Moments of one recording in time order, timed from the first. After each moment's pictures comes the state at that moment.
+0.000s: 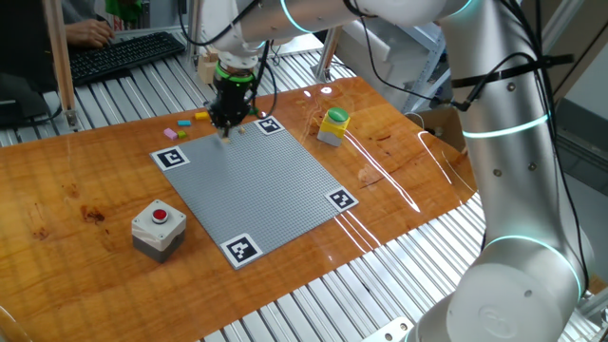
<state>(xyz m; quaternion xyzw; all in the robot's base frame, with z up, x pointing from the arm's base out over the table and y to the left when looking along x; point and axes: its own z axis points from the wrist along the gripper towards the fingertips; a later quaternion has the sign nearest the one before) 0.728 -0.004 0.024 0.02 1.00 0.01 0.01</state>
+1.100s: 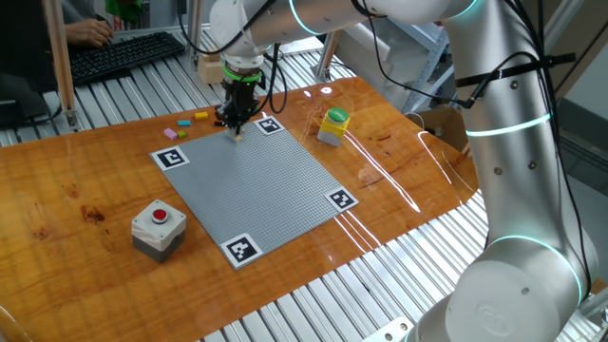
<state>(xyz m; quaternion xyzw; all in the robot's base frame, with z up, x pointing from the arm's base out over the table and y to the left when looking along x) 0.732 -0.036 0.020 -0.09 1.00 -0.02 0.00</state>
